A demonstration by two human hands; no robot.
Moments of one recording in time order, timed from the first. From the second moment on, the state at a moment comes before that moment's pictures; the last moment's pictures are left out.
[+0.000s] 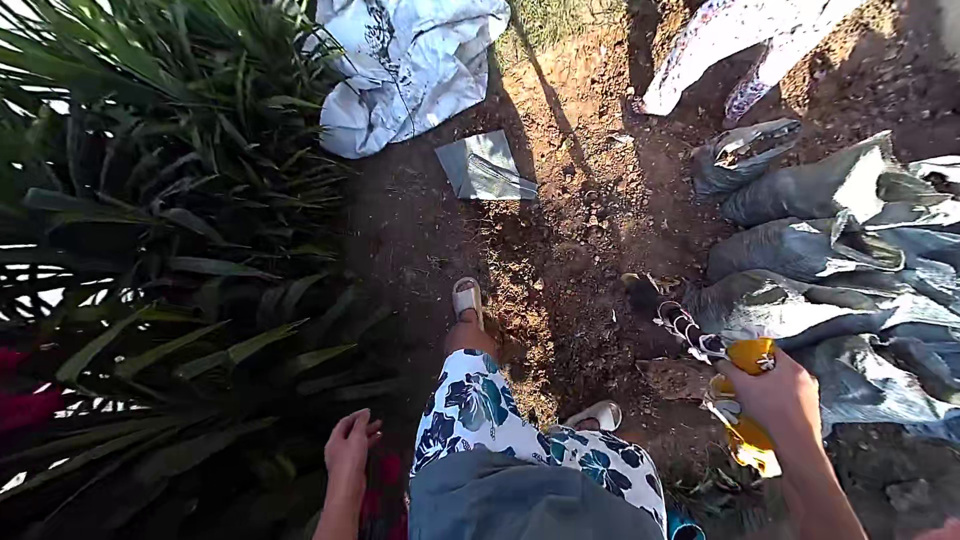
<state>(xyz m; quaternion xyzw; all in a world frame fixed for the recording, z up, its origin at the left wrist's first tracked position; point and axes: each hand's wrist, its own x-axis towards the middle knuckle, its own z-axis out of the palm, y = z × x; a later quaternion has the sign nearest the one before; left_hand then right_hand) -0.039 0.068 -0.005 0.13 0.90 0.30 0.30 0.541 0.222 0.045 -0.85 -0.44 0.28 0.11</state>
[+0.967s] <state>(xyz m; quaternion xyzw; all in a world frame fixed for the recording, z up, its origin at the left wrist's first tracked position) -0.254 0.515 0.019 0.52 0.64 -0.18 0.53 0.023 0.170 0.203 -0.58 0.29 0.31 0.70</state>
